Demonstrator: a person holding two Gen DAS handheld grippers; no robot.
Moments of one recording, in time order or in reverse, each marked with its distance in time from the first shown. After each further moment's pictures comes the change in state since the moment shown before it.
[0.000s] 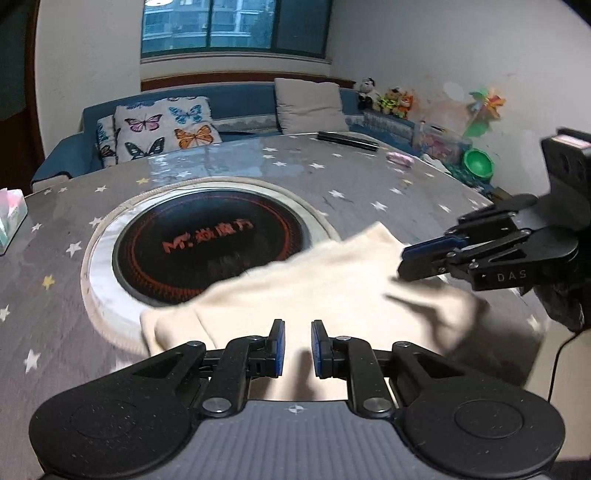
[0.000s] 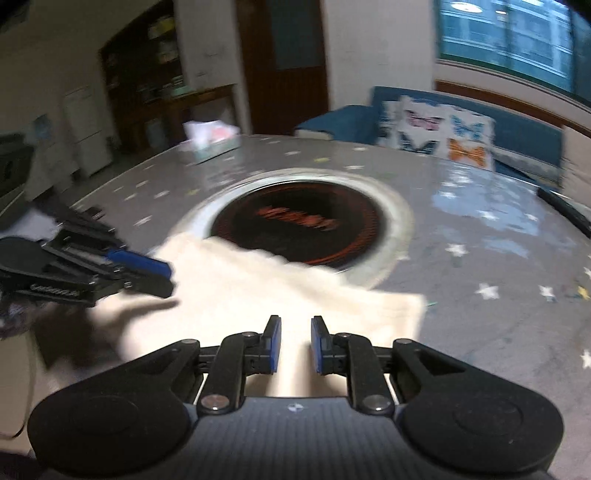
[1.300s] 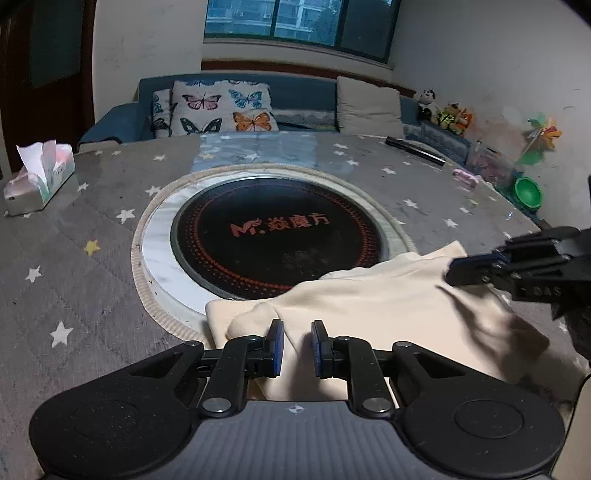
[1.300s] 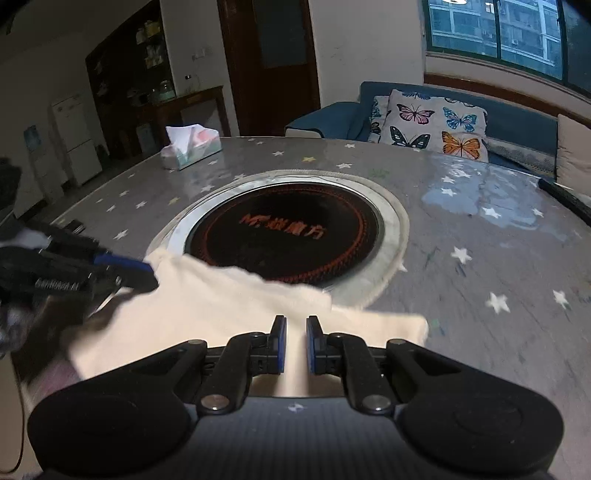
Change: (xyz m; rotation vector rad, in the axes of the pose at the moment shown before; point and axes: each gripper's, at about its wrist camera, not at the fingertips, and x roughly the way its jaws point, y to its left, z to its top) left arm 0.031 0.055 0.007 -0.171 0.022 0.133; right arm 0.045 -0.031 0.022 0.078 -0.004 -0.047
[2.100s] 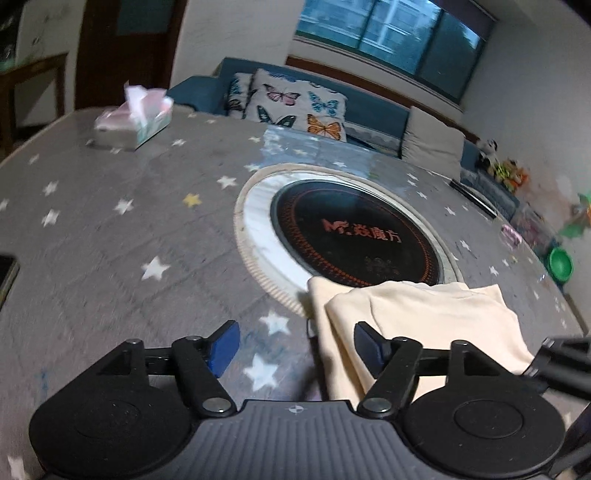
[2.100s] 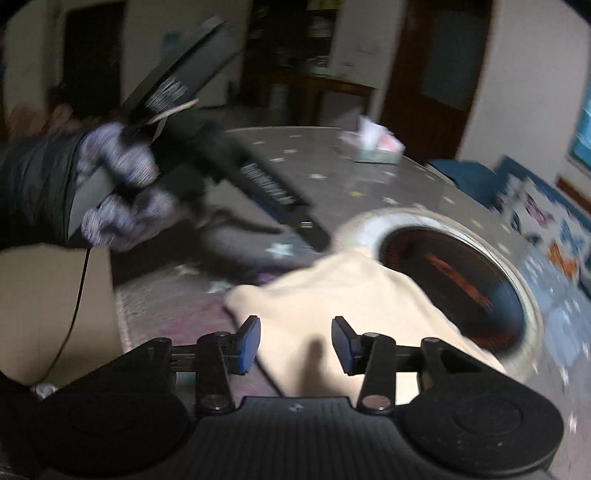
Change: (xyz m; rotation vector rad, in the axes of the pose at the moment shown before) left arm -0.054 0.061 -0.026 -0.309 -0.027 0.069; right arm -0.011 0.175 -0.027 -0.581 0.008 0.187
